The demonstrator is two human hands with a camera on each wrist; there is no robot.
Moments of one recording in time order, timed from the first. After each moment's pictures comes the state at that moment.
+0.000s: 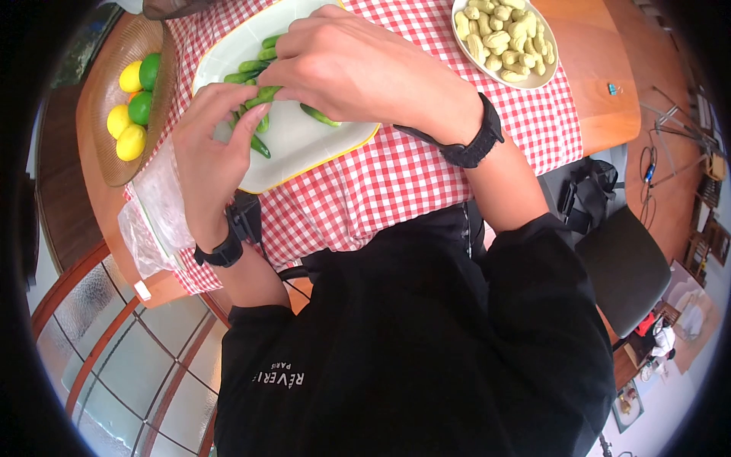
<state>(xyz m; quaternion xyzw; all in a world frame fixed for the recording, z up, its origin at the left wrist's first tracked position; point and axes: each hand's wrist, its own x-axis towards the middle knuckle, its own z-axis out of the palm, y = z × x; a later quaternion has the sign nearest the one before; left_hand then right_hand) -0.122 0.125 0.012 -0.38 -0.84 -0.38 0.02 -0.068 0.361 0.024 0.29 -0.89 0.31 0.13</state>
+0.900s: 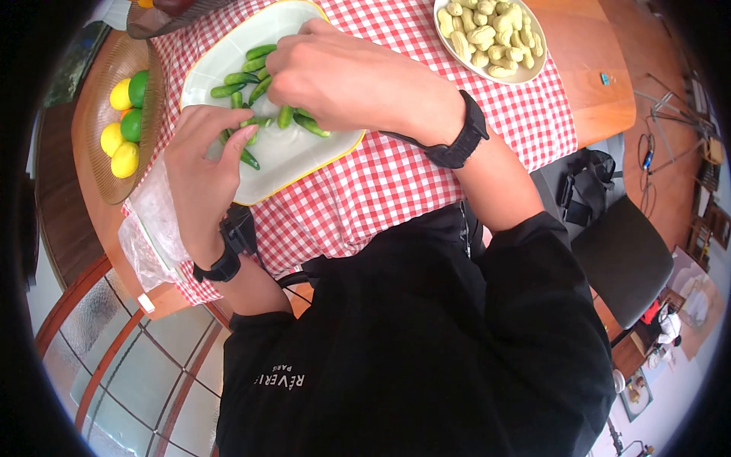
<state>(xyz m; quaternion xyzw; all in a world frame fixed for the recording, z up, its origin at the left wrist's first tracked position) -0.121 0.125 0.018 -0.41 -0.85 -0.34 0.02 -0.070 0.360 0.003 0.29 -0.92 0.22 0.15</state>
